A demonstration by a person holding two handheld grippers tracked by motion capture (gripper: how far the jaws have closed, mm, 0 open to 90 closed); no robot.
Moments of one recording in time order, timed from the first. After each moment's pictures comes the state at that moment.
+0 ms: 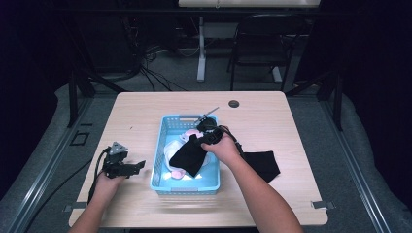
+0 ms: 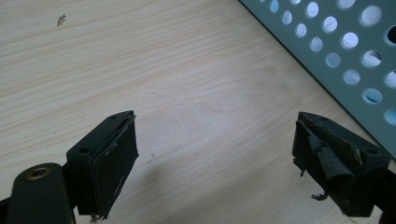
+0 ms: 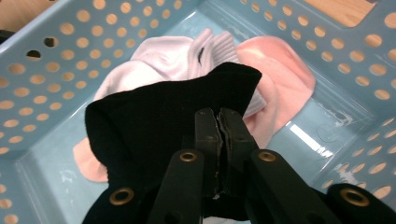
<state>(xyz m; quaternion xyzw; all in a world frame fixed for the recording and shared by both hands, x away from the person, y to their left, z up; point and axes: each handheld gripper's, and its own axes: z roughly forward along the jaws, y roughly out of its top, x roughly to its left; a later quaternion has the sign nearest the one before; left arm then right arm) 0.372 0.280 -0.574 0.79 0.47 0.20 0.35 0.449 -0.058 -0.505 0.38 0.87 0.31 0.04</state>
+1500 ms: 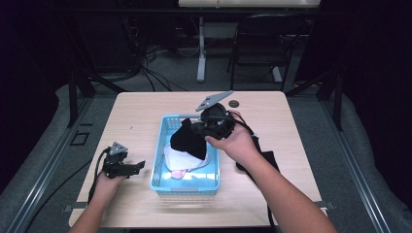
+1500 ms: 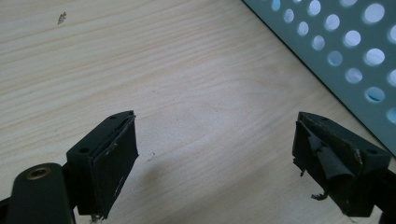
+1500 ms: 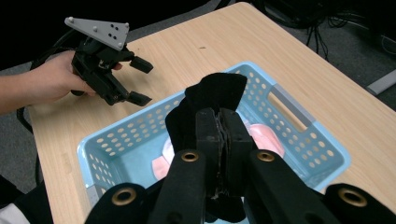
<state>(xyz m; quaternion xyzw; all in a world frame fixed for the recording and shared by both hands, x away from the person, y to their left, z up) 0.371 0.280 -0.574 0.79 0.47 0.20 0.35 0.369 -0.073 -0.364 0.27 0.87 0.40 0.13</state>
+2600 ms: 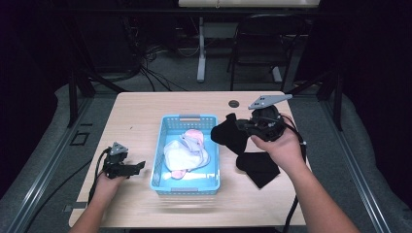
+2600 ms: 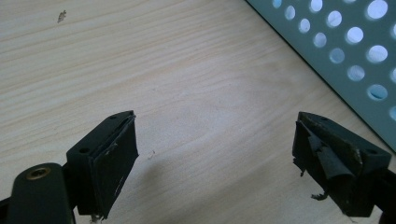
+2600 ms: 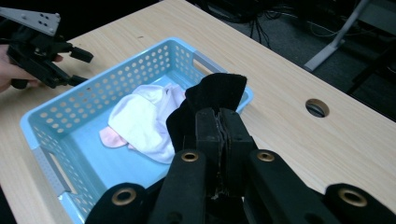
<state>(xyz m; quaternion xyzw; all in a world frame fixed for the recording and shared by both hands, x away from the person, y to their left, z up) 0.371 0.279 -0.575 0.79 0.47 0.20 0.35 0.350 -0.180 -0.357 0.35 0.83 0.40 0.19</state>
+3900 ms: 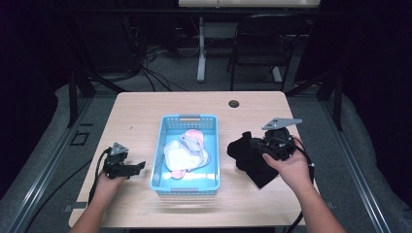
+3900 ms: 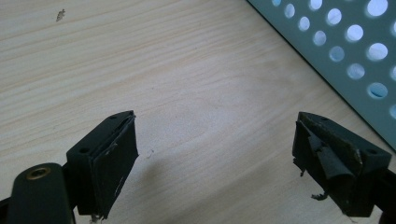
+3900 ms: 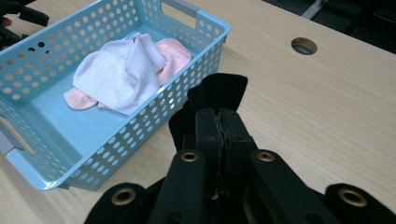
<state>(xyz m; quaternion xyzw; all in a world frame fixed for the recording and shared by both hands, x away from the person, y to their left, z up) 0.371 0.278 -0.575 0.79 0.47 0.20 0.35 0.336 -0.218 -0.420 0.41 0.81 0.37 0.19</state>
